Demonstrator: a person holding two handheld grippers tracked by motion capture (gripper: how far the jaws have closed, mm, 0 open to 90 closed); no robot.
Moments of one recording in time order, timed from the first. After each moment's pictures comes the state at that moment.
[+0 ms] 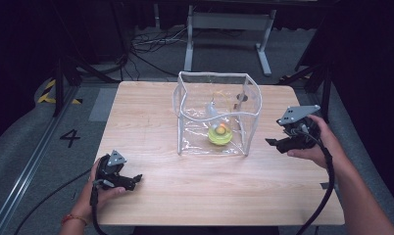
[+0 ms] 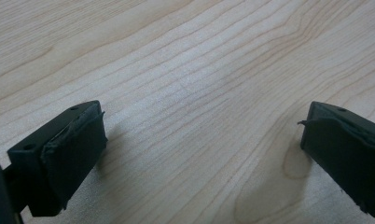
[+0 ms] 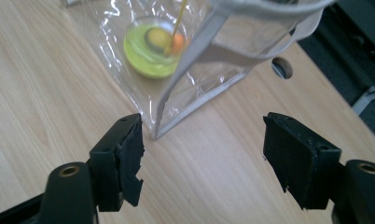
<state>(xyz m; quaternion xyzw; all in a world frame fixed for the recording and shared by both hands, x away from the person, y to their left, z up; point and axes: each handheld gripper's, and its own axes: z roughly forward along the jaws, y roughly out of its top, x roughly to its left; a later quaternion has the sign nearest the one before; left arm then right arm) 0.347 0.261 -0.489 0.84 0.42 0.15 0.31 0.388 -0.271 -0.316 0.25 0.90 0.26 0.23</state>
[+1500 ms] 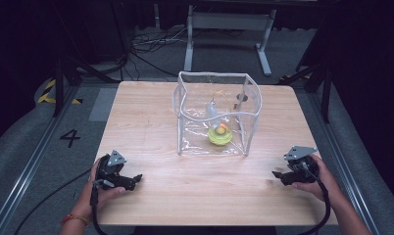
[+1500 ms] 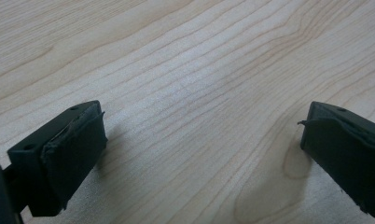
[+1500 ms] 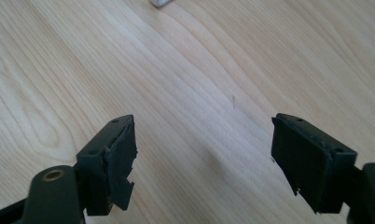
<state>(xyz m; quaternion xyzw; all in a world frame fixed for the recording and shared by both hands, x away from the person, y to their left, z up) 0.346 0.261 -0.489 0.84 0.42 0.15 0.31 0.359 -0.328 -0.453 0.33 0.89 0.25 0.19</state>
